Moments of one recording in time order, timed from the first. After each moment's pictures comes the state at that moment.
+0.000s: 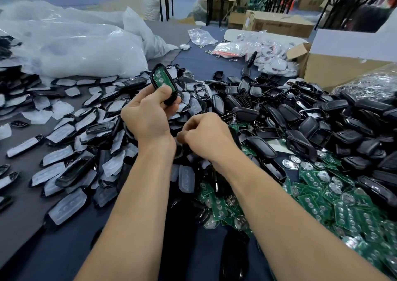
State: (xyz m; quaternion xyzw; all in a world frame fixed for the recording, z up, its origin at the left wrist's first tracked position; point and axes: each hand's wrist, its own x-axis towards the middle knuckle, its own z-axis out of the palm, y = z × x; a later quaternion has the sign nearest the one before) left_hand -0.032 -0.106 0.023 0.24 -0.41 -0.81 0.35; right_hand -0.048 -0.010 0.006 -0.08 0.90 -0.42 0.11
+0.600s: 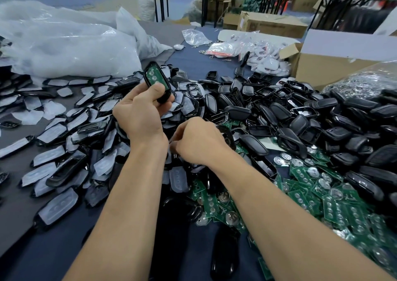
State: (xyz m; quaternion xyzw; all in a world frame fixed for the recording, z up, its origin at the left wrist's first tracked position) left_hand -0.031 -0.105 0.025 0.23 -0.42 -0.80 0.36; right_hand -0.046 -0.011 0.003 -0.15 0.94 -0.28 0.13
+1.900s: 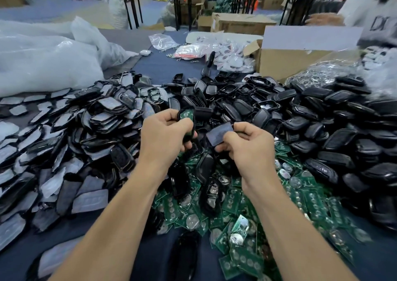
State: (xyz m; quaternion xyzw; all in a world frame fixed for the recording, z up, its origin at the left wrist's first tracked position) left_hand -0.032 -0.028 -0.006 0.10 -0.72 -0.67 0.12; right_hand -0.026 0.129 -0.015 0.07 0.70 -0.70 -0.06
